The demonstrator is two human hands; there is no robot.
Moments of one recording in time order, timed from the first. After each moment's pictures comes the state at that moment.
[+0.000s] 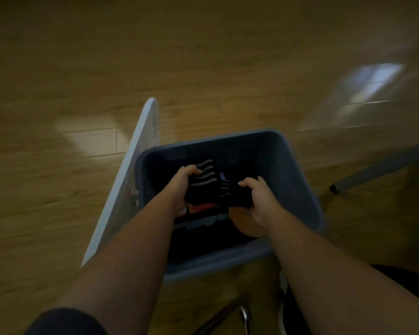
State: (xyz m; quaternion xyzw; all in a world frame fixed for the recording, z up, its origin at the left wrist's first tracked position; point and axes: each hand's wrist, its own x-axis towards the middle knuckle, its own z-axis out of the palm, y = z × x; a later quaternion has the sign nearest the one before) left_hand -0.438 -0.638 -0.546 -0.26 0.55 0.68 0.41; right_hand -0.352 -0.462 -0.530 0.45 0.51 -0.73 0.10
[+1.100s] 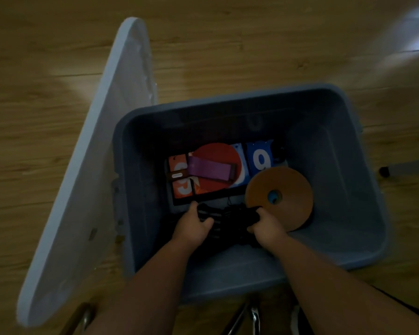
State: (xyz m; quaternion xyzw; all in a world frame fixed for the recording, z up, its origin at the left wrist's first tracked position) left_hand -0.364 -0.646 -0.723 -0.13 0.80 0.40 0.42; right_hand -0.316 -0.449 -0.721 0.36 0.75 -0.43 0.36
